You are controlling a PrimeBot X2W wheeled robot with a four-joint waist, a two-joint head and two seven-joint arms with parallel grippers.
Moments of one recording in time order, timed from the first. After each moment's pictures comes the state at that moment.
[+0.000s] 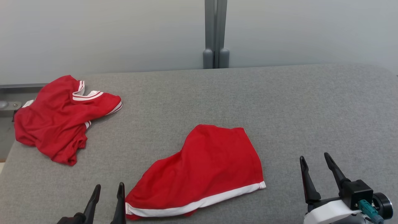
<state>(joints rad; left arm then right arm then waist) 0.18 0.10 -0.08 0.15 -0.35 -0.13 -0.26 0.10 -0.05 -0.02 0.13 0.03 0.13 -0.26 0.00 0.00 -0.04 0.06</state>
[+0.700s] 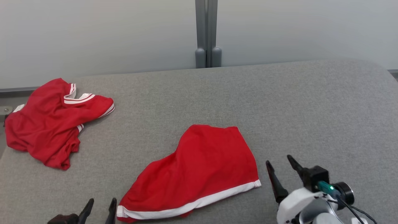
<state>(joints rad) 0.16 0.24 -0.14 0.23 -0.42 -0.13 -0.16 -0.04 -0.05 0.13 0.33 0.07 0.13 -0.19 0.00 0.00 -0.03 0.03</state>
